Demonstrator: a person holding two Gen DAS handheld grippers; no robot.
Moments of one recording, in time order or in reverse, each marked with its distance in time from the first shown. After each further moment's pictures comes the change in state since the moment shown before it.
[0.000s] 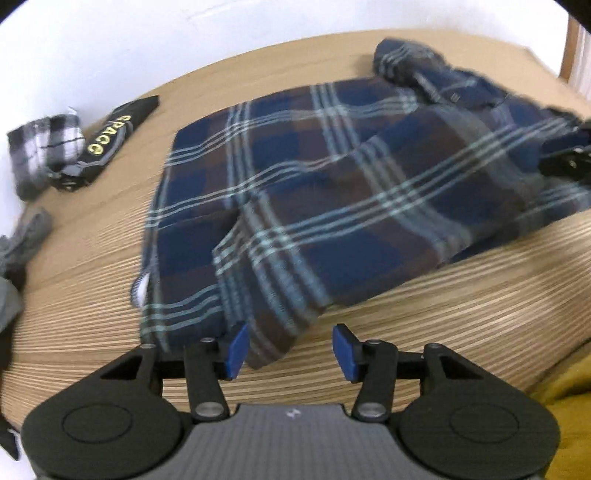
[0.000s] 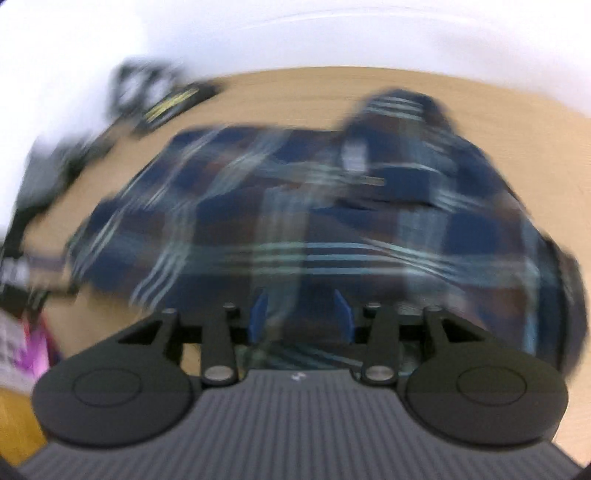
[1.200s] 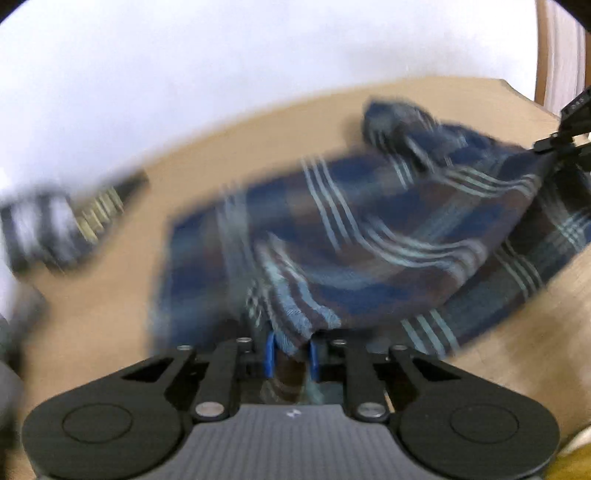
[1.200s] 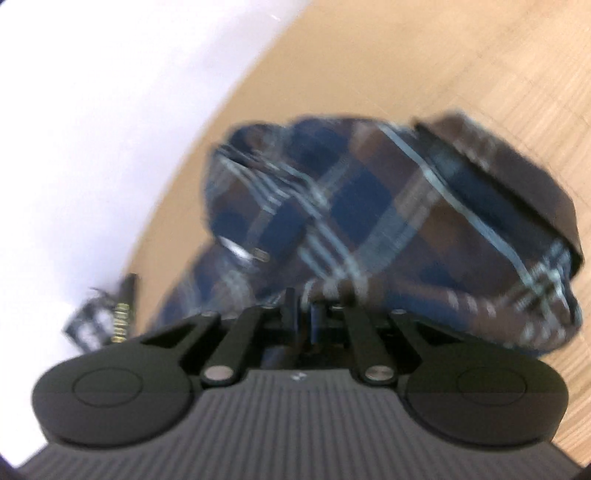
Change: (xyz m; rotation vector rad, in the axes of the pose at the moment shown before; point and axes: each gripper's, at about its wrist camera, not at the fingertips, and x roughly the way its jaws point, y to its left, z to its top) left arm -0.022 0.024 0.057 0.120 -0.235 -0.009; right arm -0.030 -0.125 -0.016 1.080 -0.247 -0.022
